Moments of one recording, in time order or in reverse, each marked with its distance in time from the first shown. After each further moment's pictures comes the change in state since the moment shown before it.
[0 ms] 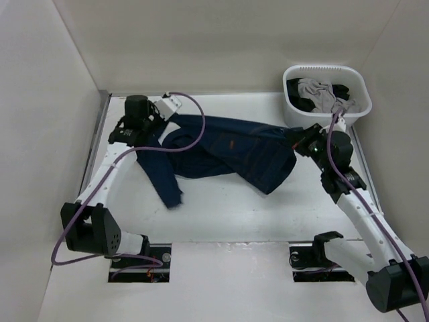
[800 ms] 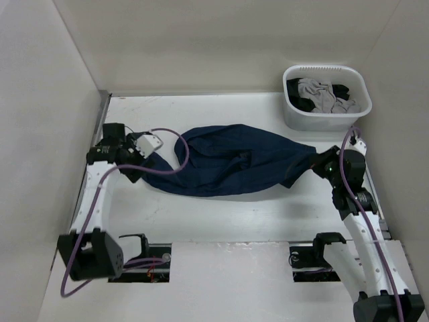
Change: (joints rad) left arm 0.169 -0.243 -0.104 -0.533 0.128 0.232; right arm -0.157 -0.196 -0.059 -0.264 0.068 -0.138
